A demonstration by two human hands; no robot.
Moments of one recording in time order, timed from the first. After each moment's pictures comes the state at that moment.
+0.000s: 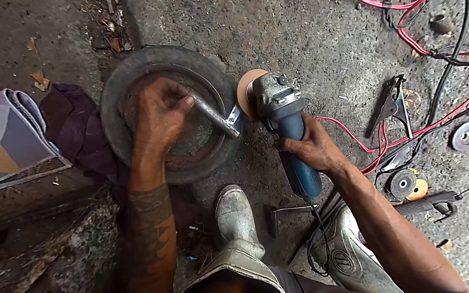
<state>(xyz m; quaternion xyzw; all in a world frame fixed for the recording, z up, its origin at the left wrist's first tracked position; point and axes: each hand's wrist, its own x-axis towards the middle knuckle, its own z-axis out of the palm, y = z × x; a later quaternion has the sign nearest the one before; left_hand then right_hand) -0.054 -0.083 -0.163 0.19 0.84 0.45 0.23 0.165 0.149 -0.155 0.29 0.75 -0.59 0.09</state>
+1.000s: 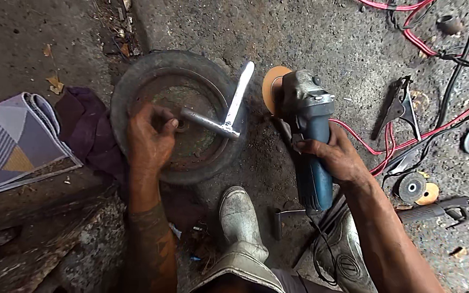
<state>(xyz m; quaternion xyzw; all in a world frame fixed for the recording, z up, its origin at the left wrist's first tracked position) -0.047 -0.137 -0.176 0.23 0.89 0.36 0.15 0.188 0.150 -0.141 0.36 0.66 -0.66 0.03</state>
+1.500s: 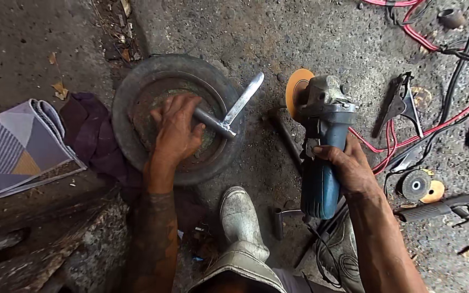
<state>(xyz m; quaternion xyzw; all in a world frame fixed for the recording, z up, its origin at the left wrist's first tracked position) -0.048 -0.090 -0.182 0.38 0.89 0.17 0.19 0.220 0.147 -0.142 0.42 0.61 -0.67 -0.04</state>
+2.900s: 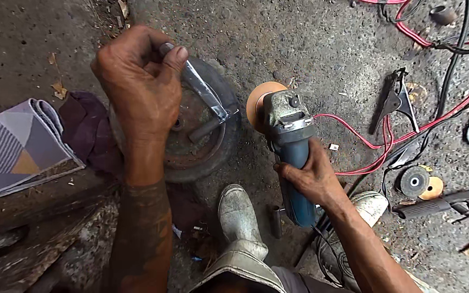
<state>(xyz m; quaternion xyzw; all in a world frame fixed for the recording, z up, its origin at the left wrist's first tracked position) -0.062 -0.056 -0.117 0.32 0.83 0.46 -0.01 0.211 0.099 -0.137 0.37 0.74 -0.56 0.01</state>
